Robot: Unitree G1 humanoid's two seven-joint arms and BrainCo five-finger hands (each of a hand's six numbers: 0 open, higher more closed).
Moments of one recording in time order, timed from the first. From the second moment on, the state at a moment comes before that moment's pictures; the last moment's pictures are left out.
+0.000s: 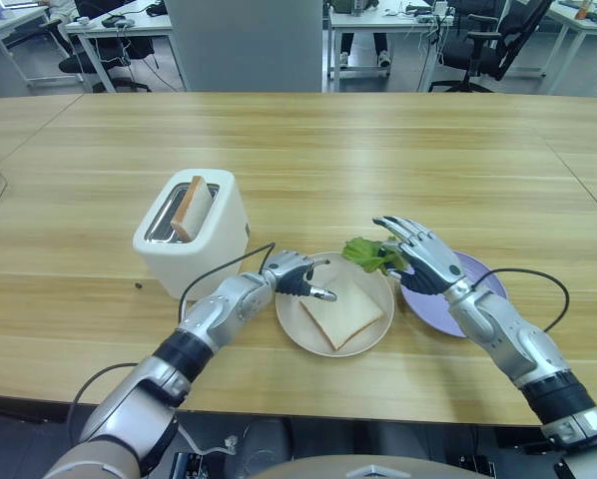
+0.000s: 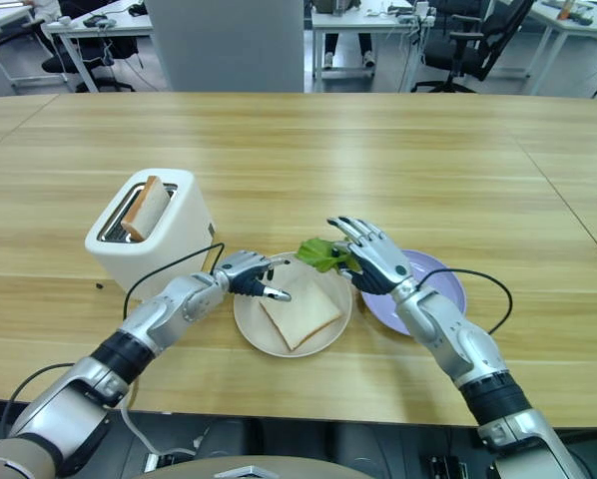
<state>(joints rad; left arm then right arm) -0.47 0.49 -0.55 0.31 0.77 -0.16 -0.23 -0.24 -0.57 0.31 0.14 -0.80 -0.42 -0.18</state>
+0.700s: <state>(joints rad) -0.17 0.66 -0.01 -0.50 0.86 0.24 -0.41 -0.29 -0.44 0.55 0.37 -0.90 -0.44 -0.14</state>
